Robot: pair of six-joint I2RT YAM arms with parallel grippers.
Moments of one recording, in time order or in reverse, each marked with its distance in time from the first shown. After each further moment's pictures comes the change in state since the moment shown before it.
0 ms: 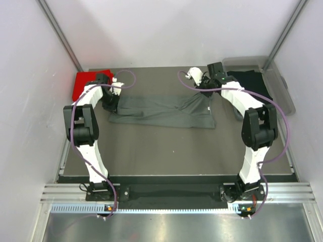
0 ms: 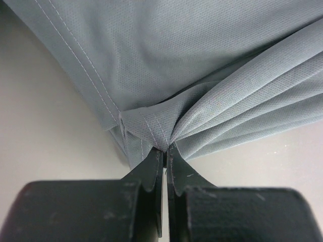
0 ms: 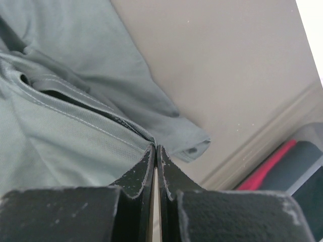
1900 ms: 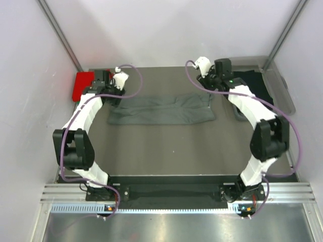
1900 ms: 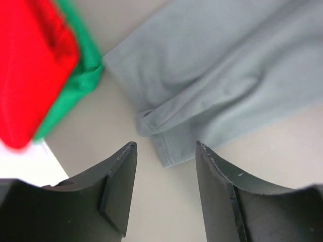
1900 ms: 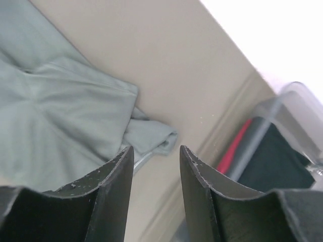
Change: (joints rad) left arm -0.104 -0.388 -0.217 0.243 -0.154 0.075; right arm 0.008 -0.154 -0.079 0.145 0.096 0.185
